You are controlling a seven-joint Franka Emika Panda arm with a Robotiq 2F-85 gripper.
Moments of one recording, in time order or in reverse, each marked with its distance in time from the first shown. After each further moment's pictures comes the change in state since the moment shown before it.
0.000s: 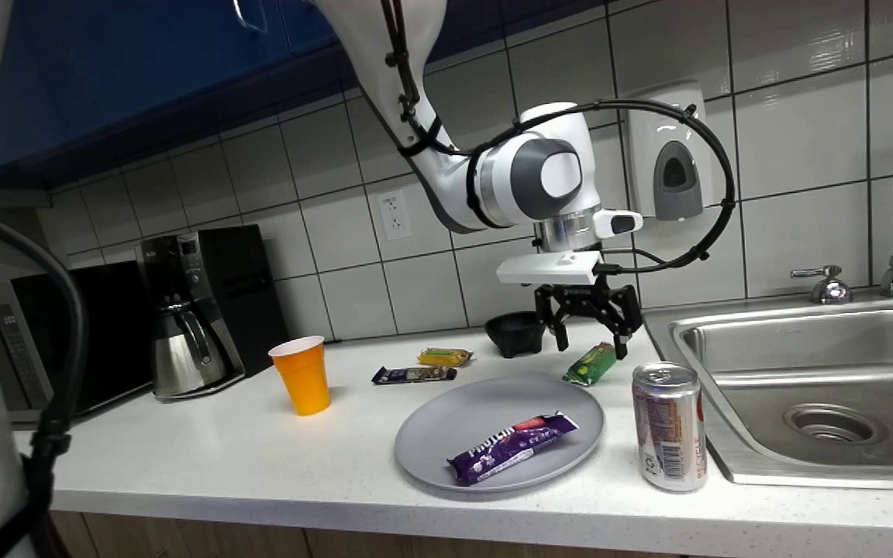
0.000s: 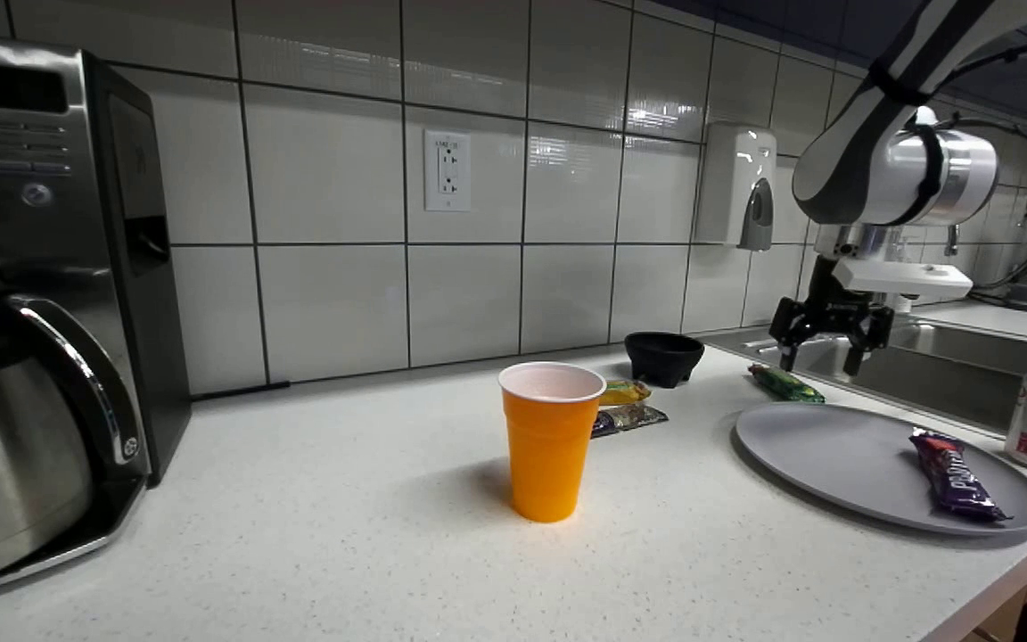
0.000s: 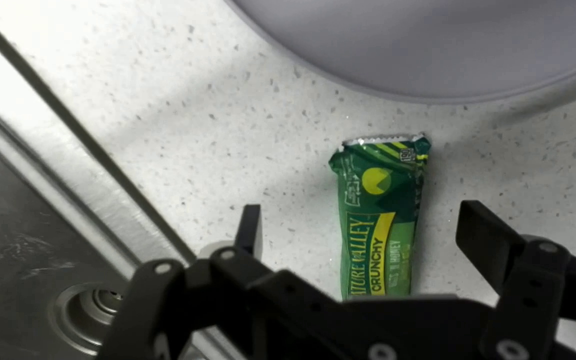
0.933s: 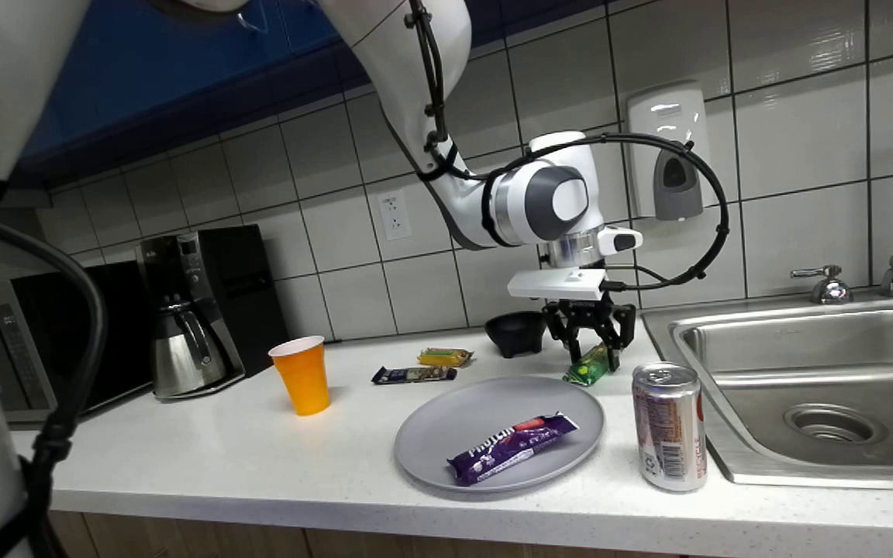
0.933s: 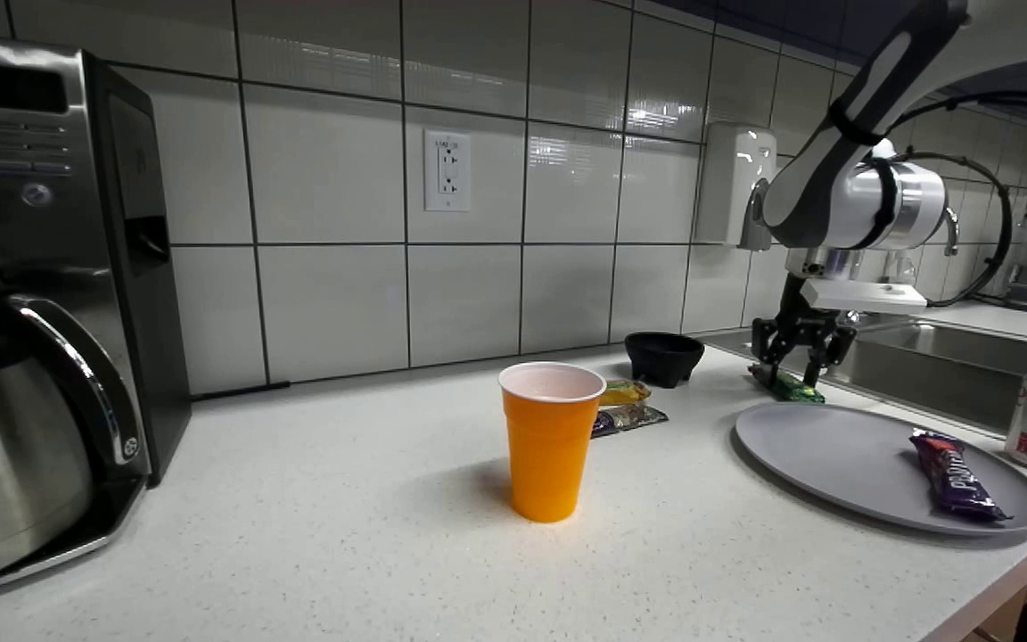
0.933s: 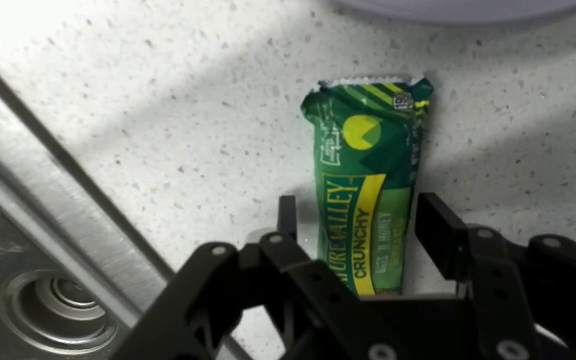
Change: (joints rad) arm -0.027 0.137 0.046 0.143 0.000 0.000 0.000
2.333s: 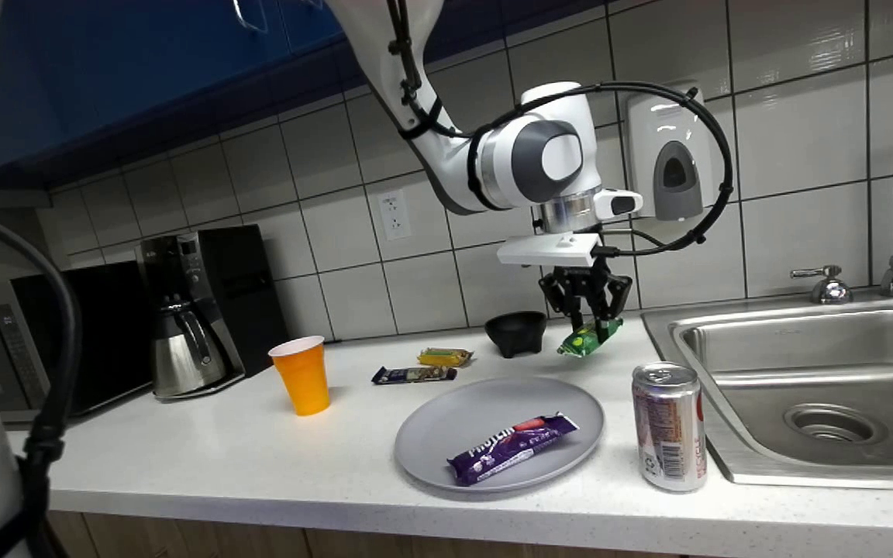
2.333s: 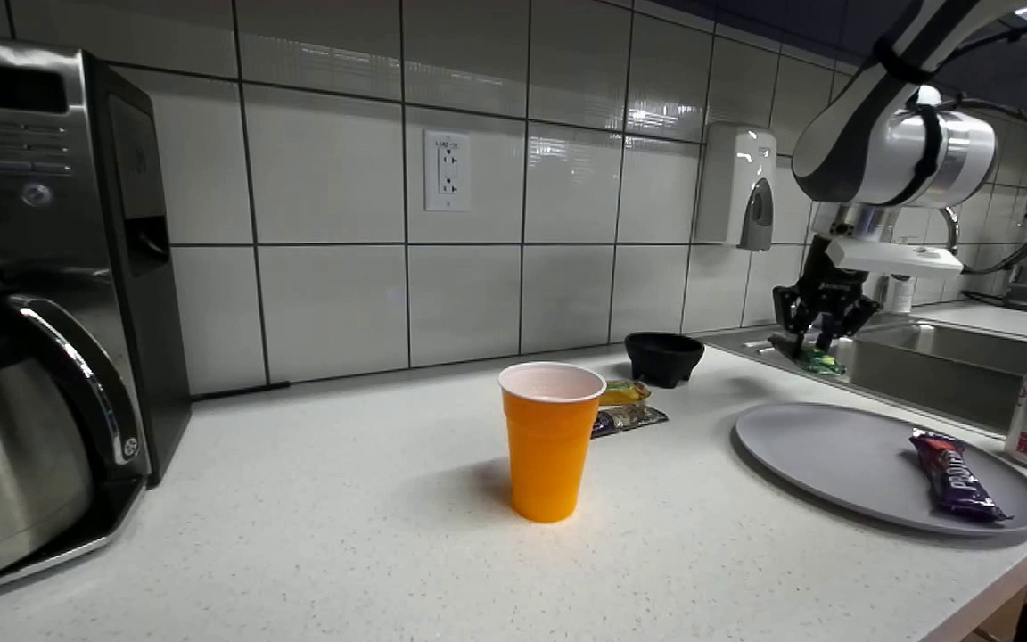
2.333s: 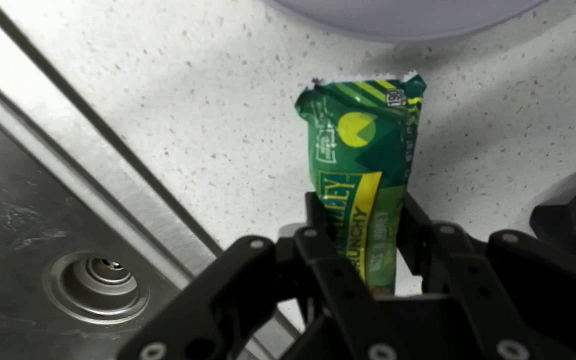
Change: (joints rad) arm -0.025 -0.167 0.009 -0.118 0.018 0.000 0.013
